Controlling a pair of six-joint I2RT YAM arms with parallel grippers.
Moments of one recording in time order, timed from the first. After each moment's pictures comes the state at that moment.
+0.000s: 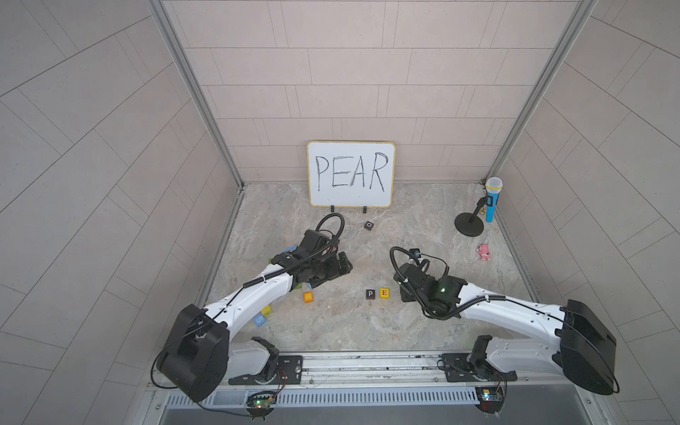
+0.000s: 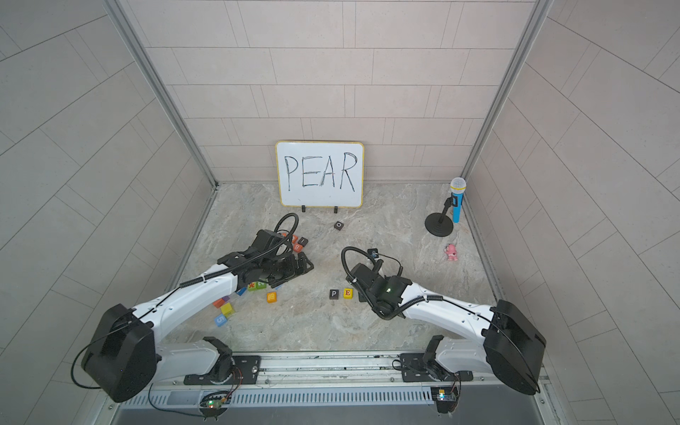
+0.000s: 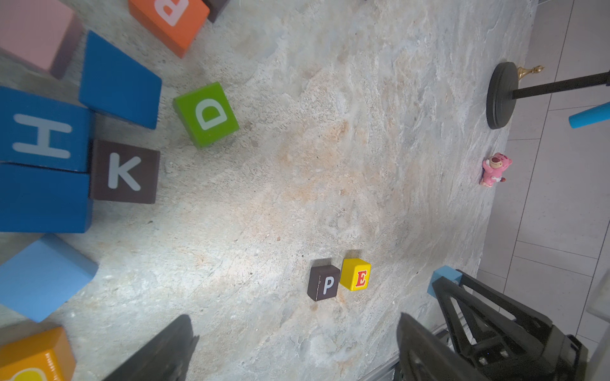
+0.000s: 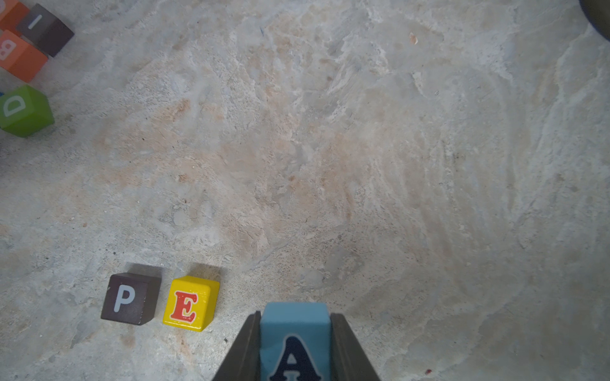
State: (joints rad) left arm -0.52 1.28 0.80 -0.48 0.29 -0.81; right arm 0.89 1.22 0.69 -0.56 0.44 0.76
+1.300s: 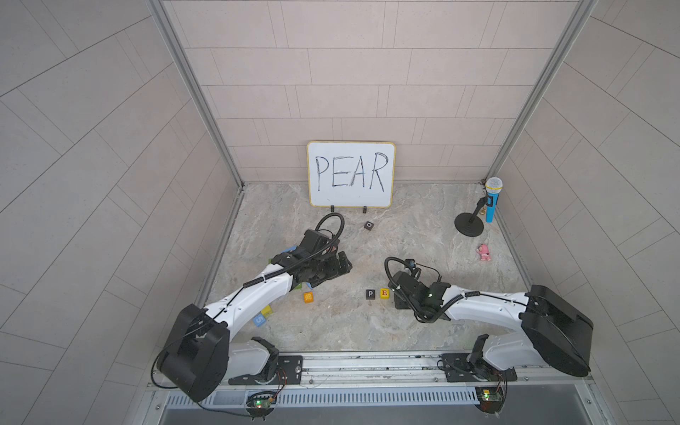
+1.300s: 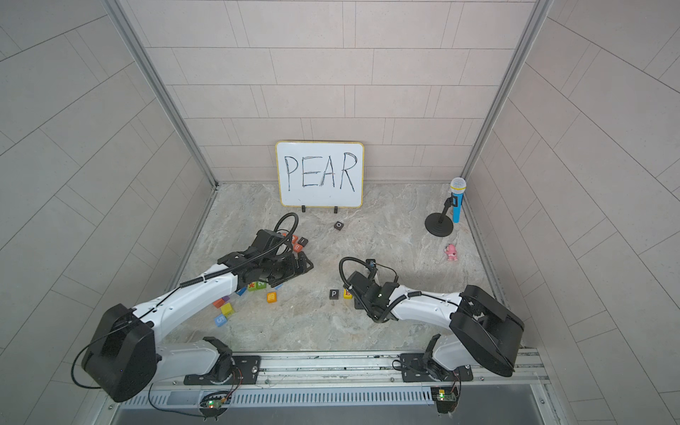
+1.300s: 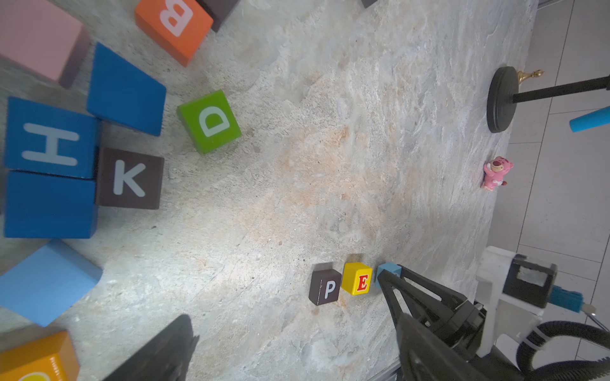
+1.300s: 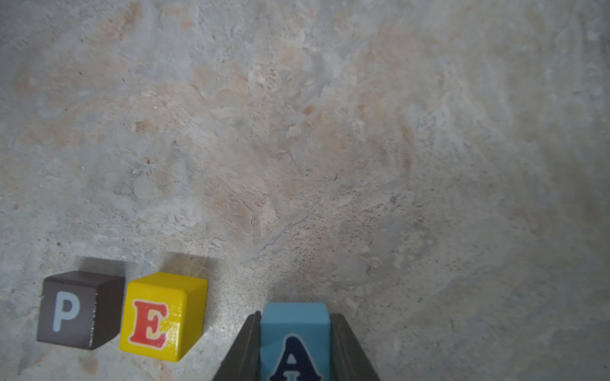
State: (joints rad) left arm -0.52 1.28 0.80 -0.48 0.27 -0.81; right arm 0.89 1.38 0.59 -0.35 0.35 0.88
